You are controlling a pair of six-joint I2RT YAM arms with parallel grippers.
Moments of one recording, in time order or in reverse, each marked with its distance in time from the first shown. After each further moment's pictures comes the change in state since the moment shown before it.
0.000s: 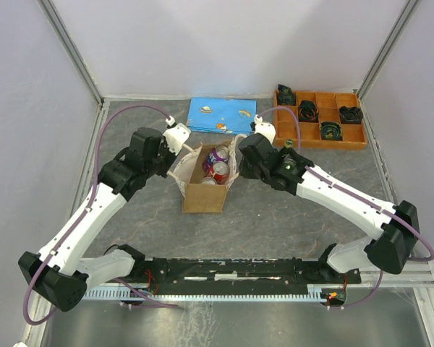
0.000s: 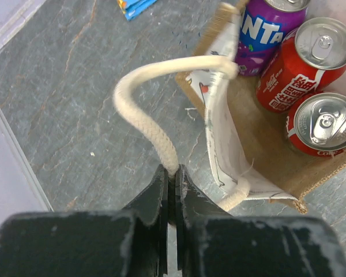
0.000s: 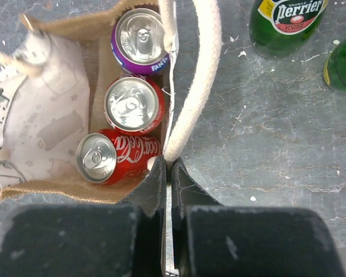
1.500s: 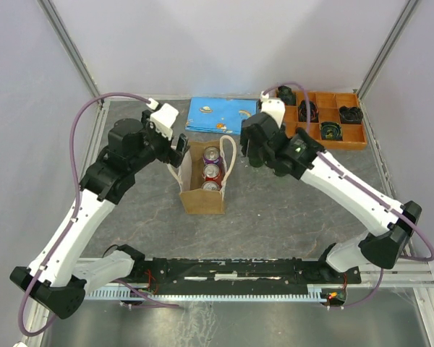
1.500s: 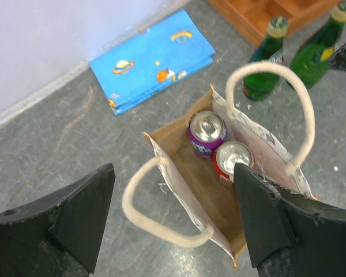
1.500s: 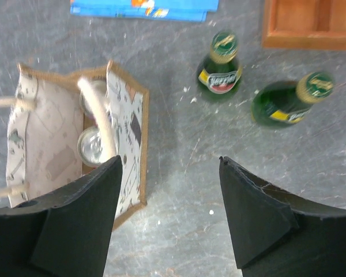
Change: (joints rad) left arm 0.023 -0.063 0.077 0.156 0.208 -0.122; right arm 0.002 0.057 0.278 -0.227 0.172 -0.106
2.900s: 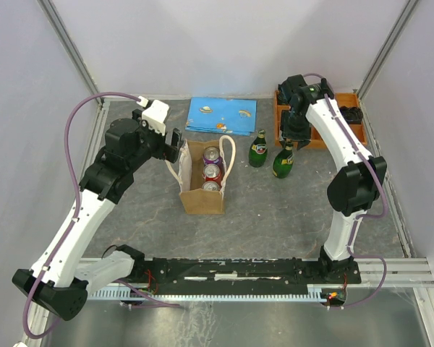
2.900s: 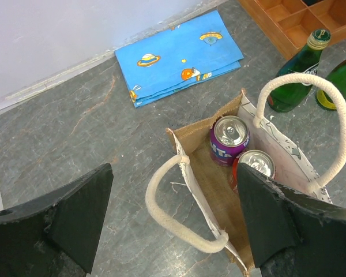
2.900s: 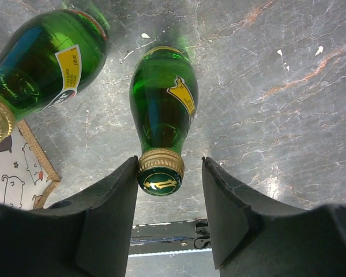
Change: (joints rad) left arm 0.057 -0.008 -0.026 0.058 -0.069 -0.061; right arm -0.566 0.468 0.441 -0.513 -0.418 -0.243
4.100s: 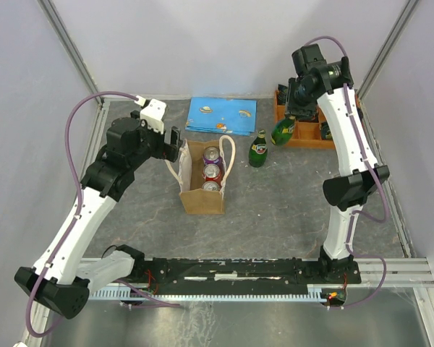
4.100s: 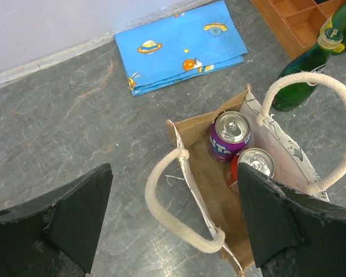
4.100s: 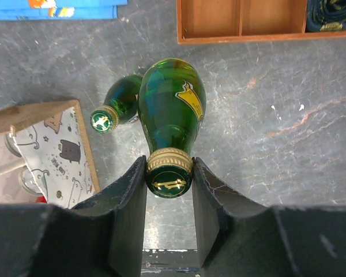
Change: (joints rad) left arm 0.021 0.015 -0.008 -0.006 -0.009 -0.052; right arm 0.000 0.071 0.458 -0.119 -0.004 -0.016
